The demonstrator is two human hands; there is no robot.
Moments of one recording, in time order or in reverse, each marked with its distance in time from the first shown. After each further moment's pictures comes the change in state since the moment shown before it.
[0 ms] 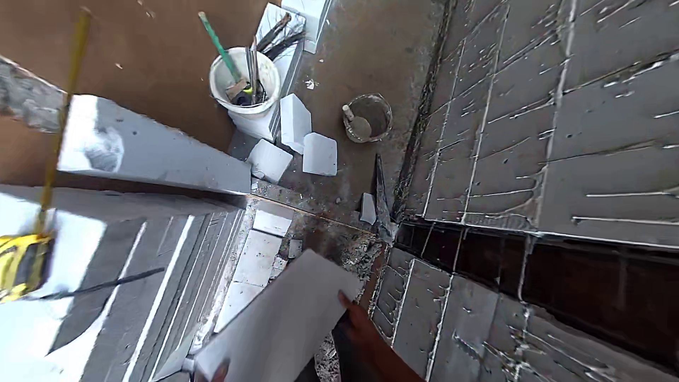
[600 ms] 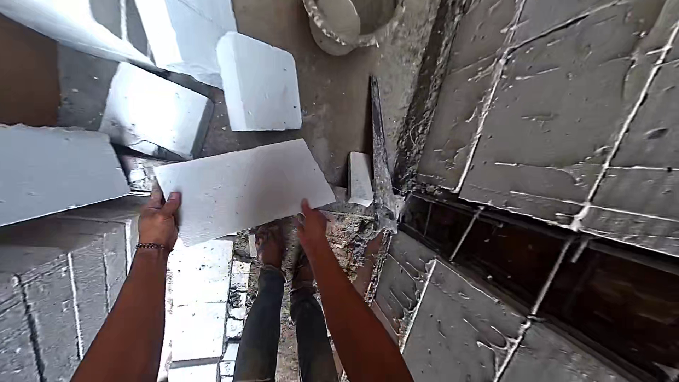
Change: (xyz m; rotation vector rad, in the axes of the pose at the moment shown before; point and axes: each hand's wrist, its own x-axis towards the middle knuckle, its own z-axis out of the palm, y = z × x) left_hand 0.506 -0.137 0.270 0.530 -0.255 0.087; right_hand 0.393 -0.106 0.056 0.151 0.294 -0.124
